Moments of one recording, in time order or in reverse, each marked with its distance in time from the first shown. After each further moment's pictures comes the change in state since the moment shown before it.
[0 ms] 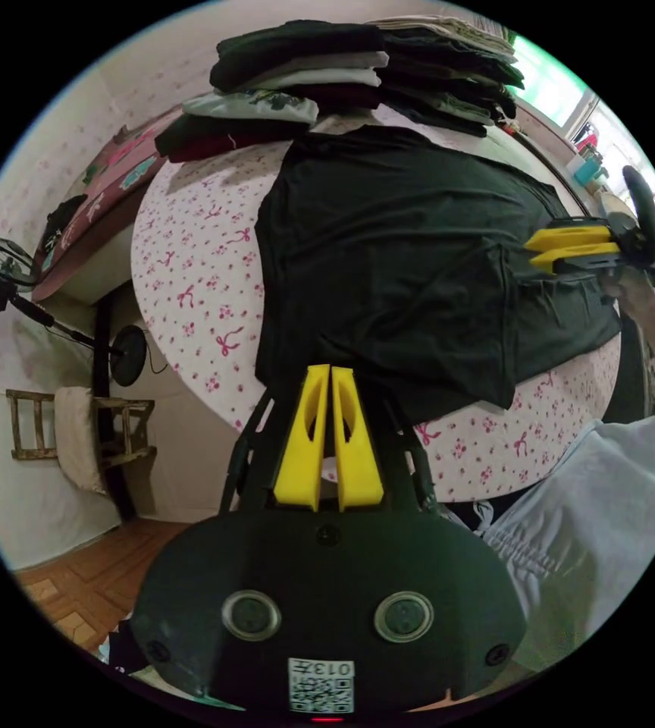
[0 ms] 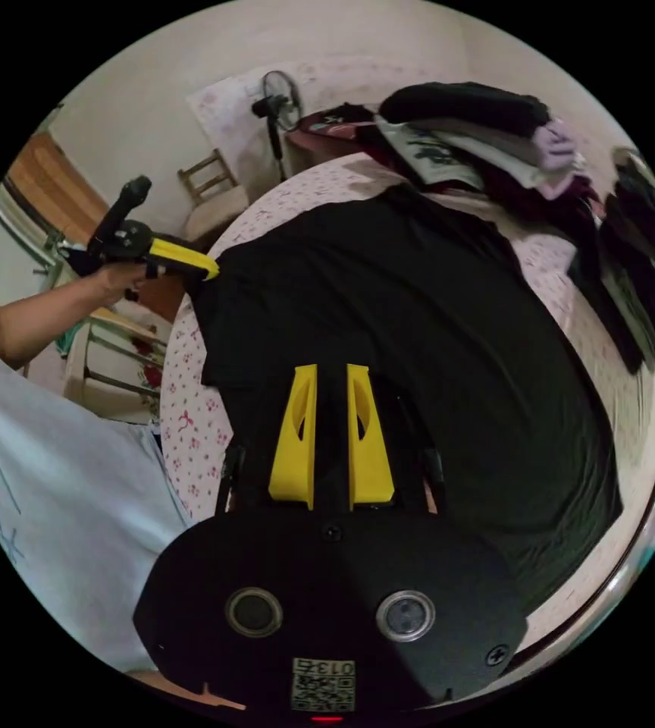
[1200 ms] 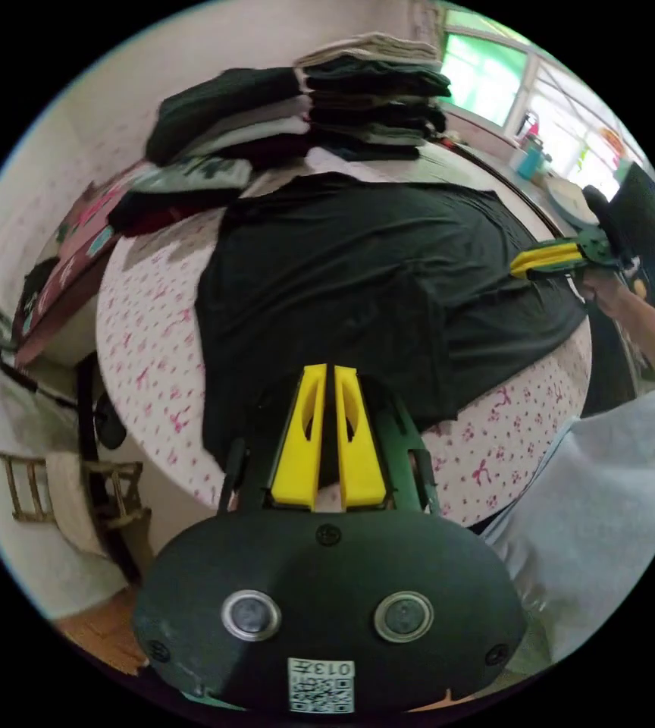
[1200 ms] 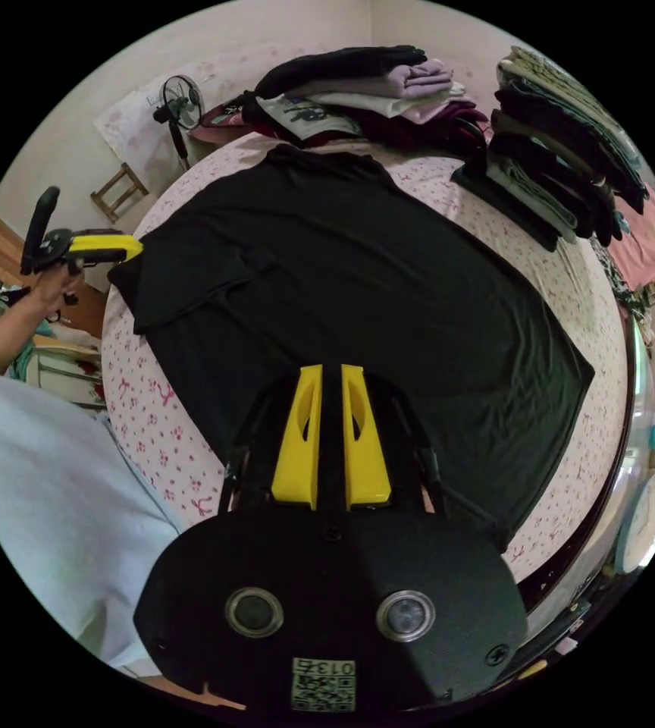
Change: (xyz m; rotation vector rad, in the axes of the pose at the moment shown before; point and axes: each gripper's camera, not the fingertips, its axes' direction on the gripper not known) left arm 0.039 0.006 -0.019 0.156 0.065 0.166; right arm 0.003 0.065 -0.004 -0.065 0.167 0.299
